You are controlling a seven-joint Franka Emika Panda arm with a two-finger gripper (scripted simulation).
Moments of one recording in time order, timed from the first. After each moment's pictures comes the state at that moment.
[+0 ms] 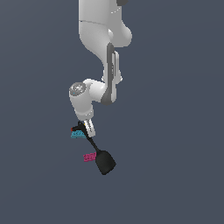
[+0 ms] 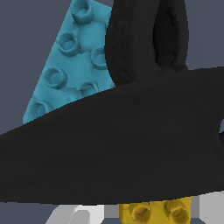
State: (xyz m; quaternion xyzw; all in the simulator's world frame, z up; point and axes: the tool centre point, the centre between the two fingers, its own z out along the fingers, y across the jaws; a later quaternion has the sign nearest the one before) arm -0.056 -0.138 0.023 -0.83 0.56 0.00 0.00
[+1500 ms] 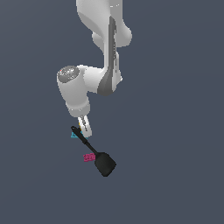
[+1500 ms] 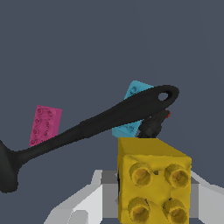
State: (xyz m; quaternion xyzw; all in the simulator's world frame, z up) arm -0.004 -0.137 0.121 -0.83 0.56 -0.01 0.00
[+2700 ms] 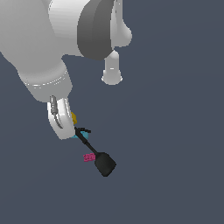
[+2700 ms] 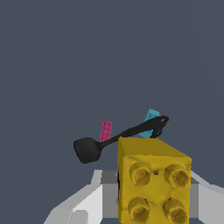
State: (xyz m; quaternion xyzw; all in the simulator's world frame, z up) arm 0.091 -0.140 0.312 -0.83 0.56 0.00 0.00
